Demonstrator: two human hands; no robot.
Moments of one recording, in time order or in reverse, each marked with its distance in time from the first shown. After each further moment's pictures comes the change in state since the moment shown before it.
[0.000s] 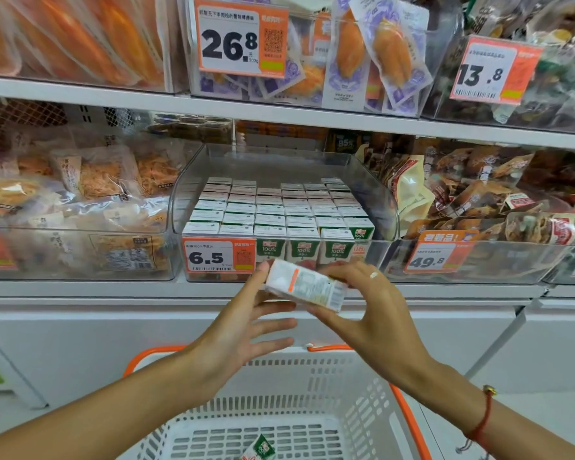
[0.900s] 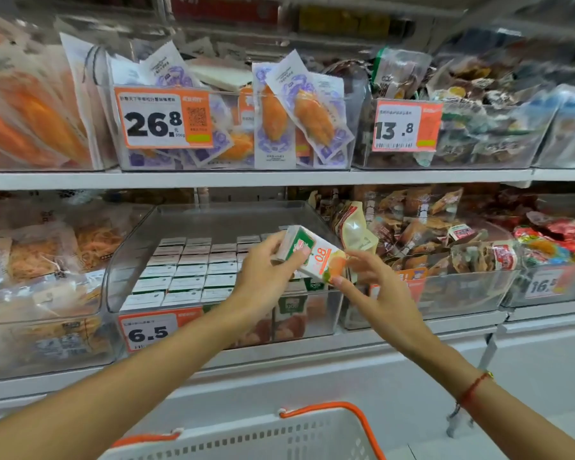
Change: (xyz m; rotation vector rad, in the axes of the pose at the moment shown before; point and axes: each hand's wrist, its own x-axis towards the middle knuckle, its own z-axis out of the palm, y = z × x) left_hand 0.084 0.075 0.092 0.545 0.011 0.685; right_hand 0.049 0.085 -0.053 0.242 0.116 0.320
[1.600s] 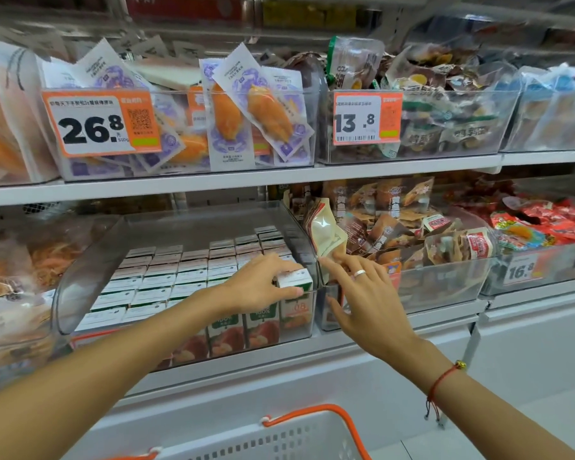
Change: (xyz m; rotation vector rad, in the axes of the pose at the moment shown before) left_hand 0.049 -0.021 0.022 0.838 -0.513 0.146; right_hand 0.003 0.047 -0.006 -0.798 0.065 -0.307
